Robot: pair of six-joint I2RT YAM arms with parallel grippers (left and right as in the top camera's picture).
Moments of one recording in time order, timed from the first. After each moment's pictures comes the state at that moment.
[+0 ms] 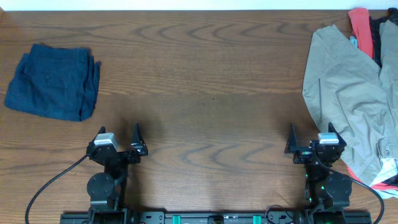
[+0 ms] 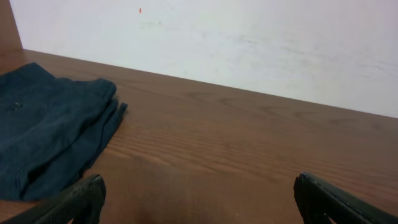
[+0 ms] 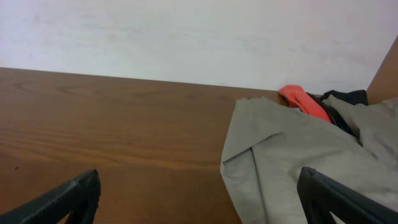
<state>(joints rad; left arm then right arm) 0.01 0.01 0.01 -0.11 -0.01 -0.20 0.05 0.01 0.01 -0.07 0.05 -0.06</state>
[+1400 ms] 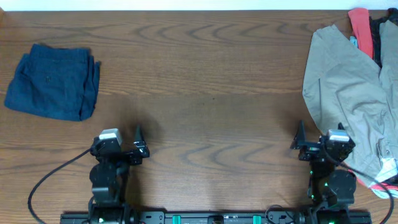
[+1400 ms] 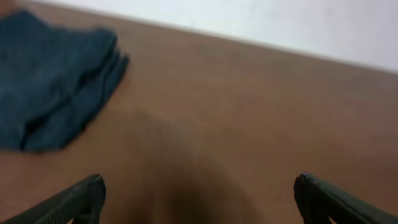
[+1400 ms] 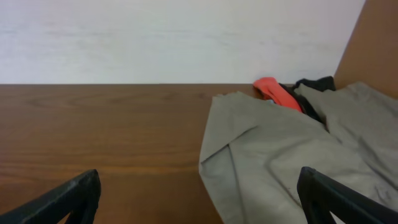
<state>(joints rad) 0.01 0.21 0.05 -0.16 -0.01 -0.20 0.05 0.13 0.10 -0.07 0.17 -0.01</state>
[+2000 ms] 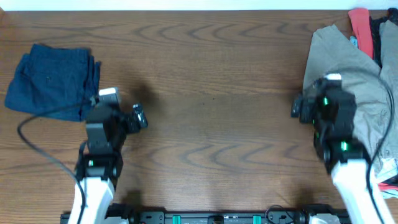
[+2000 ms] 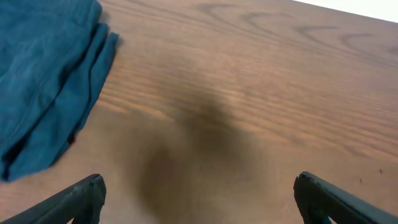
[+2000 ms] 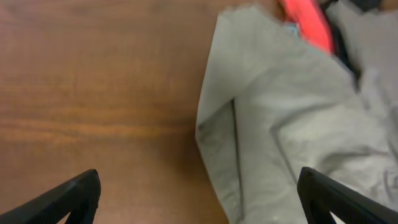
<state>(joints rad) 0.01 0.98 0.54 -0.17 0.00 -0.20 0.03 1.10 0.73 -0.31 0.18 -0.01</state>
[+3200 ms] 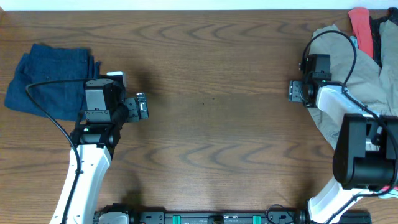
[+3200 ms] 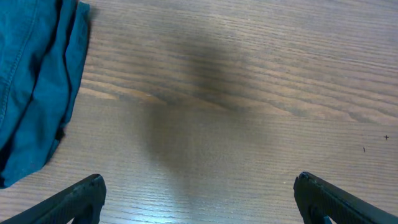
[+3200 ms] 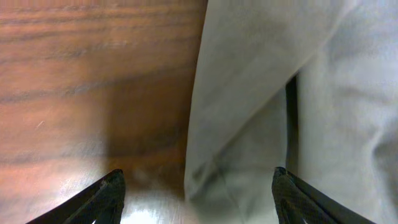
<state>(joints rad) 0.01 1.19 0.80 -0.45 0.04 -0.11 -0.05 1.90 1.08 -0.28 0.19 0.00</state>
